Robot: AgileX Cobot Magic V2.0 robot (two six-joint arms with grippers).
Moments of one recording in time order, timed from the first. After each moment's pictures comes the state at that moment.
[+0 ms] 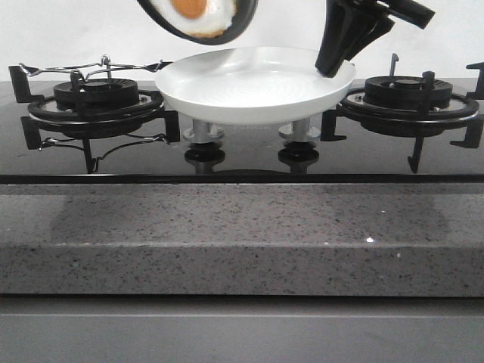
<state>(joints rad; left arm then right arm) -0.53 1.65 -2.02 -0.18 0.86 0.25 0.24 1.85 -1.75 0.38 1.15 -0.18</state>
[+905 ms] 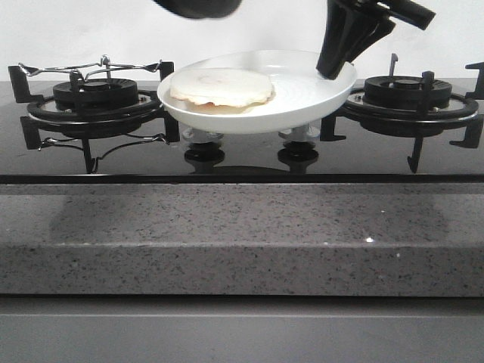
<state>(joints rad) -0.34 1.63 -2.04 -0.35 0.92 0.06 0.24 1.85 -1.75 0.37 1.15 -0.19</state>
